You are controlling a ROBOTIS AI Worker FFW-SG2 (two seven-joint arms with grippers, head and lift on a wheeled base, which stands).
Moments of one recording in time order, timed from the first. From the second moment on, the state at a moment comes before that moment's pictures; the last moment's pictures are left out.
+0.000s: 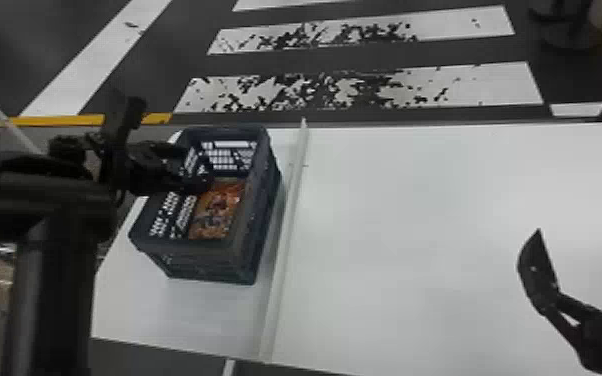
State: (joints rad) left arm -0.15 0.34 0.25 -1.72 -0.52 0.70 -1.18; right arm 0.65 -0.05 0.03 -1.90 -0.11 -0.39 0.11
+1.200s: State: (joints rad) left arm -0.40 0.30 -0.01 -1.16 -0.85 0.59 -1.18; right arm 0.63 -0.08 0.03 -1.88 -0.14 -0.37 0.13
